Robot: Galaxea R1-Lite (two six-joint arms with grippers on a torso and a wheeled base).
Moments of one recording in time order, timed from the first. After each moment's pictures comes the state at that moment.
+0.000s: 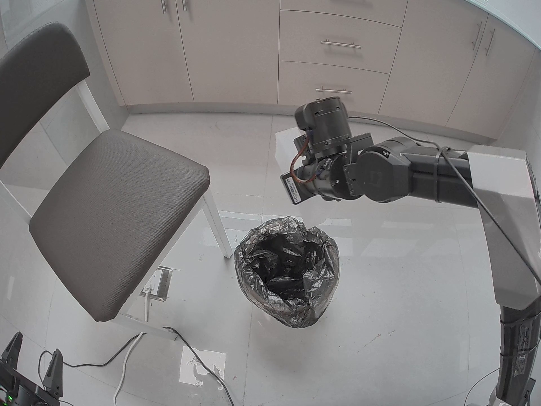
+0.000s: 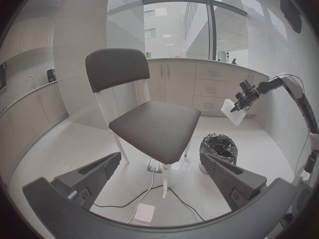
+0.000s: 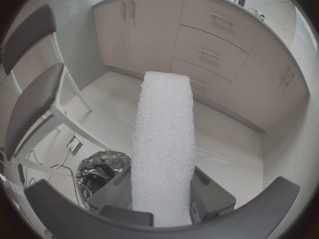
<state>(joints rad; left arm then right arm) -0.13 0.10 -0.04 0.04 0.18 -0.03 0.66 2.31 -2.00 0.19 -0.42 -0.13</state>
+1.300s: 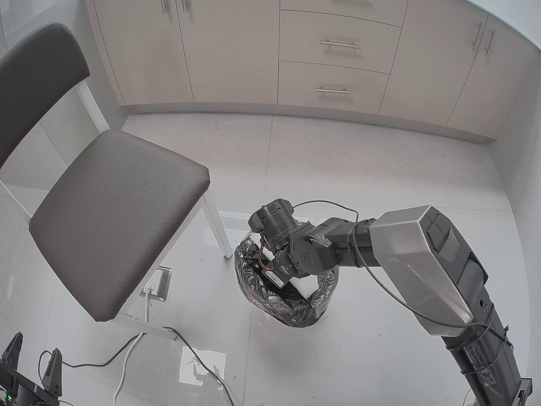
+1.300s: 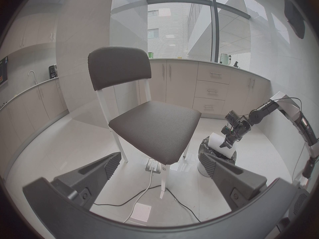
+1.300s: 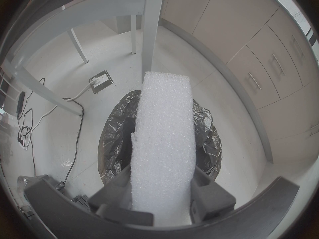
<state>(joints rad) -0.13 0.10 -0.04 0.04 0.18 -0.05 0.72 2.62 -2.00 0.25 -0.44 -0.27</state>
